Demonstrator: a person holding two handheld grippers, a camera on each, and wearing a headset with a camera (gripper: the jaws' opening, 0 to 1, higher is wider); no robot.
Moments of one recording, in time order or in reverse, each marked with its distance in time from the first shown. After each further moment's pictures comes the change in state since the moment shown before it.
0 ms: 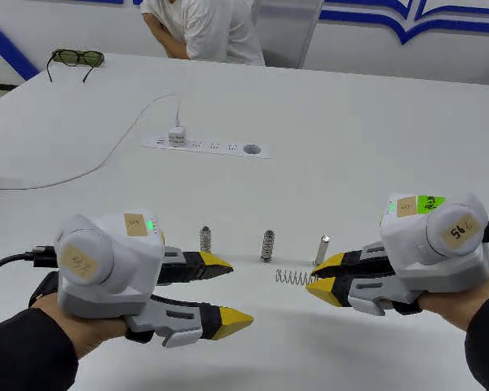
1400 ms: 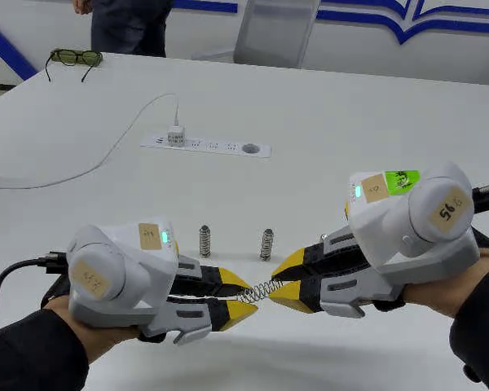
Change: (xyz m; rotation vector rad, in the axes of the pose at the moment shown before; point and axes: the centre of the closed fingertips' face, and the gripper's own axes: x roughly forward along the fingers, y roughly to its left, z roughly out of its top) left arm 0.006 -0.015 0.007 0.104 -0.010 -0.038; right arm -0.006 0.050 0.054 -0.154 -0.027 0.147
